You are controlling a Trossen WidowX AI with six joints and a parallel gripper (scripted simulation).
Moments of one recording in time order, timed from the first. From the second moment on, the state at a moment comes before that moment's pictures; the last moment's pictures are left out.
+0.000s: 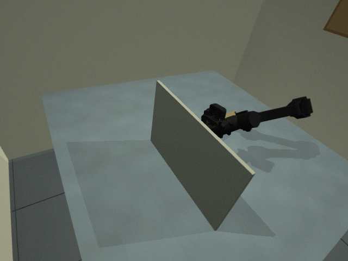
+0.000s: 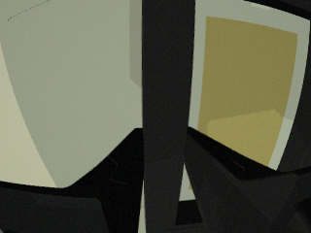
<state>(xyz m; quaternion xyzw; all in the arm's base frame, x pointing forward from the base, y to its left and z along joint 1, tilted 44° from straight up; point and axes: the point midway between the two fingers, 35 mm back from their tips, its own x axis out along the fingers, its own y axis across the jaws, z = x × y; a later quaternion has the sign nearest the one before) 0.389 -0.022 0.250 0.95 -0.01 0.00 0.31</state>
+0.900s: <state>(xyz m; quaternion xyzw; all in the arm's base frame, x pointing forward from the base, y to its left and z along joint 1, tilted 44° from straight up) 0.389 -0.021 0.250 0.93 -0.01 0.00 0.37</state>
